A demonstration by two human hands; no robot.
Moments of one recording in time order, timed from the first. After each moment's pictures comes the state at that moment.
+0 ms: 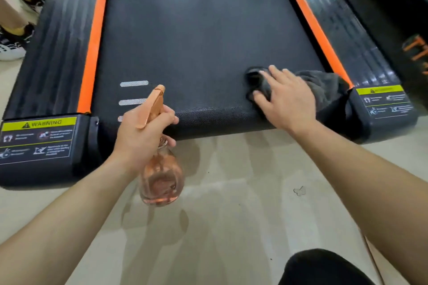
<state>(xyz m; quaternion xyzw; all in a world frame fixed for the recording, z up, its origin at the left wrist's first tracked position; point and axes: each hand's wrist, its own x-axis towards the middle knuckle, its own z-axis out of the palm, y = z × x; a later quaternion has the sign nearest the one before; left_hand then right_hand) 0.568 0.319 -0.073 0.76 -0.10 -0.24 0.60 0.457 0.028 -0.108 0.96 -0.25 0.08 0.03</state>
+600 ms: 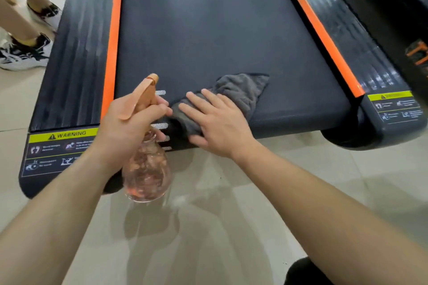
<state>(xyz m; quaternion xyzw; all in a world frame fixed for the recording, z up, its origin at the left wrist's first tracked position) 0.606 0.352 -0.025 0.74 -0.18 -0.23 0.60 0.526 0.167 -0.113 1.00 -0.03 0.07 0.01</state>
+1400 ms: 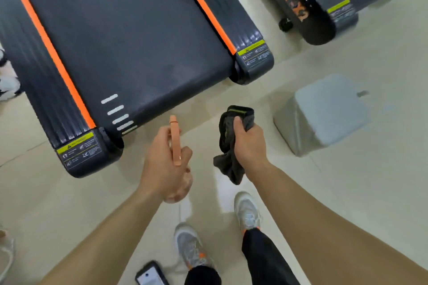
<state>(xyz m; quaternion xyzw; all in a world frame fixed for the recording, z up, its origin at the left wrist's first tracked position) 0.403 0.342 0.179 0.83 -0.23 -0.38 0.34 0.272 0.219 0.168 0.47 -0.67 0.12 -0.56</state>
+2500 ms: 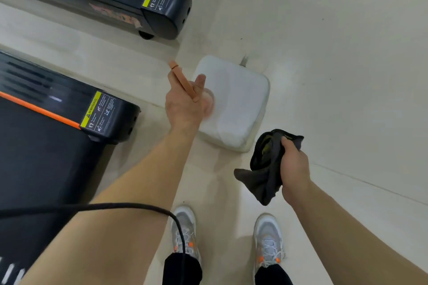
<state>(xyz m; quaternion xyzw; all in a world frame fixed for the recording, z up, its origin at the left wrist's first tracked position) 0.084 -0.071 0.064 0.77 -0.47 -0.34 0.26 -0.103 0.063 0.077 -0.01 -0.76 0.32 -0.56</state>
